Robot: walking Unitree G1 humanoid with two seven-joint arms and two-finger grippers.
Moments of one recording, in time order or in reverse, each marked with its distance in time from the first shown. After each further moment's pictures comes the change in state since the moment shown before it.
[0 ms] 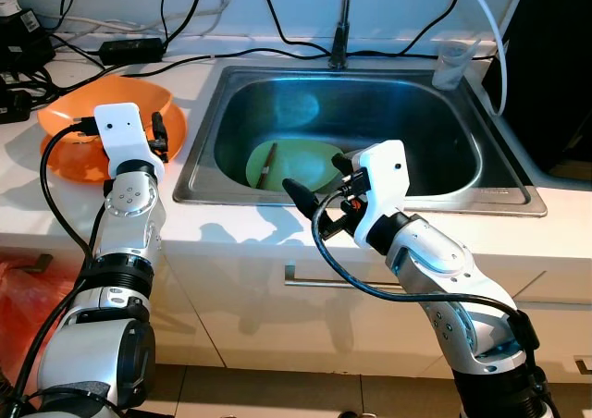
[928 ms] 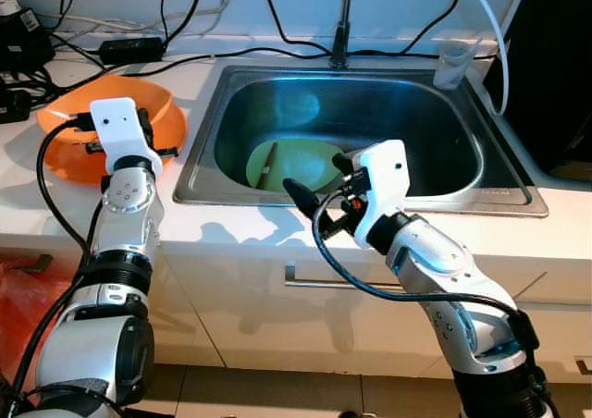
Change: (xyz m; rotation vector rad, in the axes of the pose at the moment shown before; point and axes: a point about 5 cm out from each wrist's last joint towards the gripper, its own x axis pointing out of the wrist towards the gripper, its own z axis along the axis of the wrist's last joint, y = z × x) left arm 0.003 0.001 0.006 -0.006 -0.017 0.006; right arm 0.000 0.000 -0.001 0.002 0.002 -0.001
